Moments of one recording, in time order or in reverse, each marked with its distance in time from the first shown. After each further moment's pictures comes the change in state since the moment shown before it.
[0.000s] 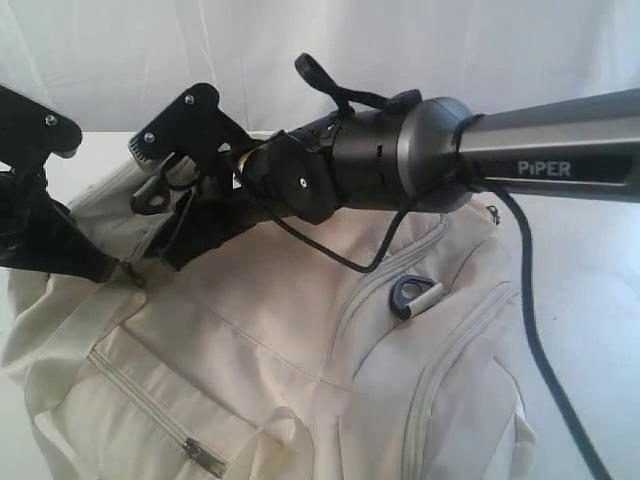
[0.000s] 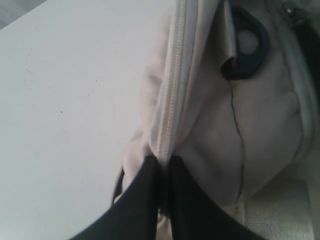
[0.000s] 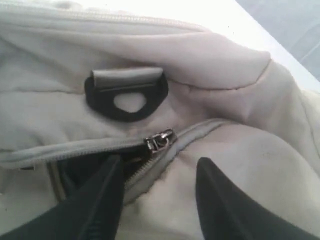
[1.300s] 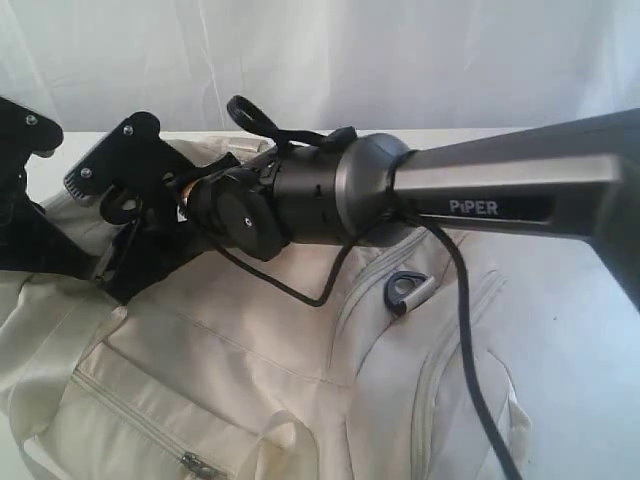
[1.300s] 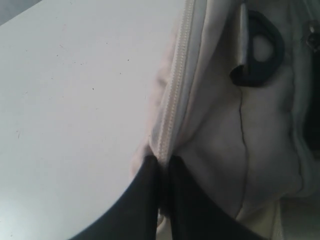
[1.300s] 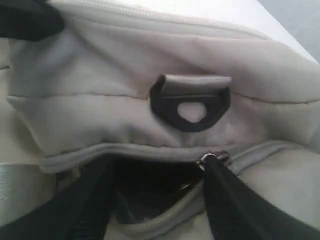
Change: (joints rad) left arm 0.000 -0.002 0.000 0.075 0.105 -0.104; right arm 0.092 0.064 -0.055 -0.017 -0.045 0.019
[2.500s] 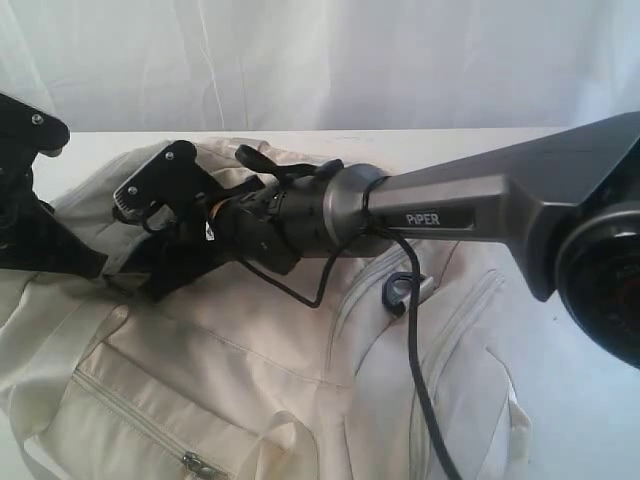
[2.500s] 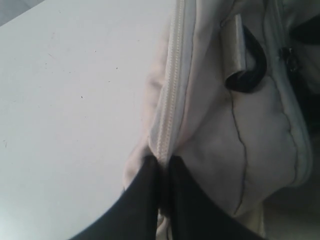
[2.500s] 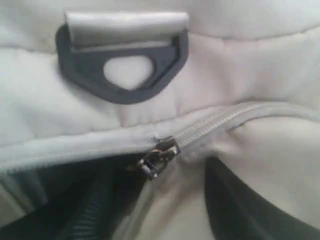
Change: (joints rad) left arm 0.000 0.000 0.004 -0.008 -0.042 0.000; right arm -0.060 0.135 -0.030 -0.135 -0.091 0.169
